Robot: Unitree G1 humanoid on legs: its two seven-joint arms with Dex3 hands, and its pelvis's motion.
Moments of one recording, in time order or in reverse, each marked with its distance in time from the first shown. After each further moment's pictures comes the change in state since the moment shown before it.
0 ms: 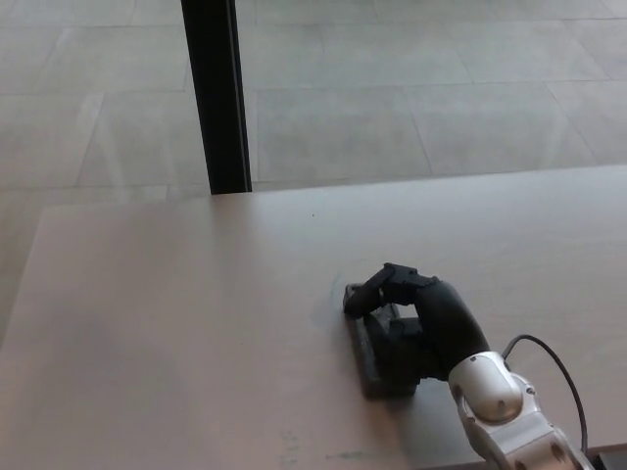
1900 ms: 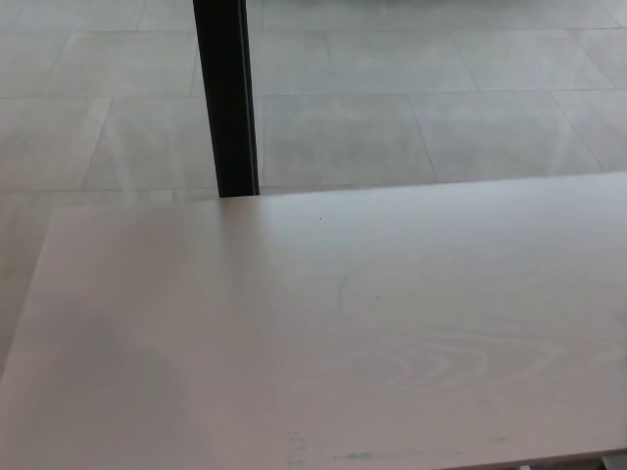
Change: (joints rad) left_arm 0.027 0.010 0.002 -0.007 -0.015 -0.002 -0.010; right_arm 0.032 -0.412 -0.487 0.396 0.059 -0.167 -0.055
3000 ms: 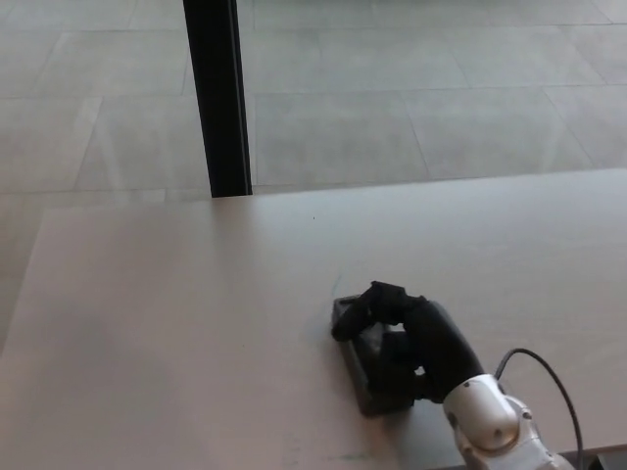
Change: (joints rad) left_arm -0.021 0.001 -0.013 -0.034 0.001 0.001 0.001; right_arm 0.070 0.421 0.541 -0.489 -0.097 0.148 0.079
